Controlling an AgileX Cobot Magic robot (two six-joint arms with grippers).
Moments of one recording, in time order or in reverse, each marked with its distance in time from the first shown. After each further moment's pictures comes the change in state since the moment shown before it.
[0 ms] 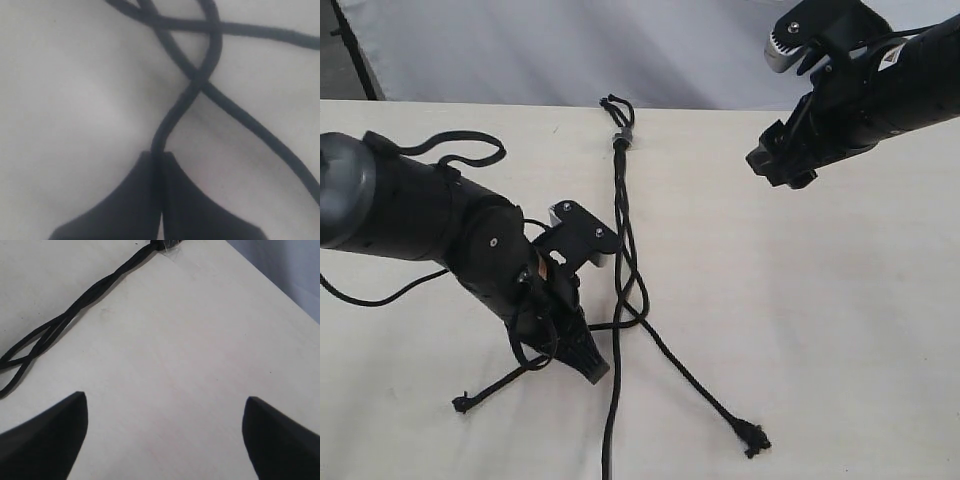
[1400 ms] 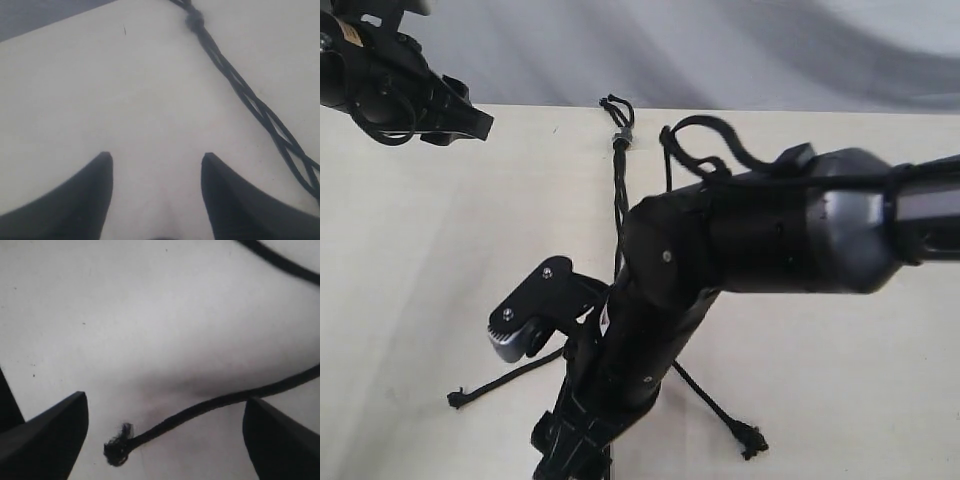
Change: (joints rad) left arm 0.399 -0.357 -0.144 0.035 0.049 -0.016; right arm 0.652 0.309 0.000 0.122 0.213 0.282
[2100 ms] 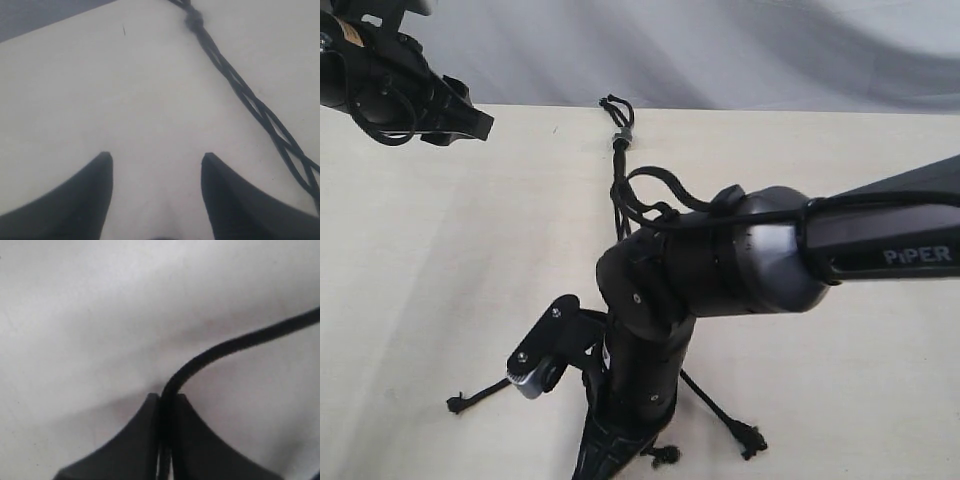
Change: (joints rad) left arm 0.000 0.000 0.000 0.000 0.000 0.002; right arm 0.016 0.099 -0.023 -0.193 0.060 0.097
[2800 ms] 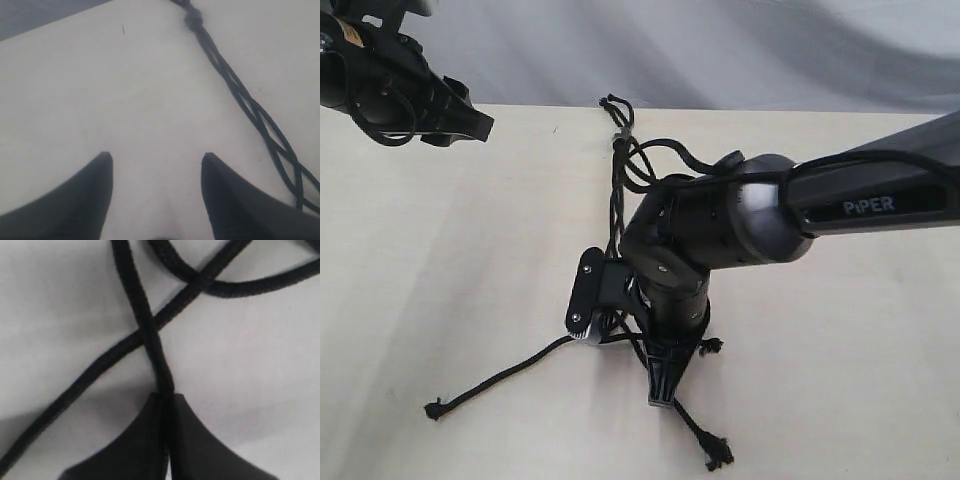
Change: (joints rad) left arm 0.000 0.000 0.000 0.000 0.004 0.002; right arm -0.111 0.093 -0.072 -0.494 -0.022 -0.010
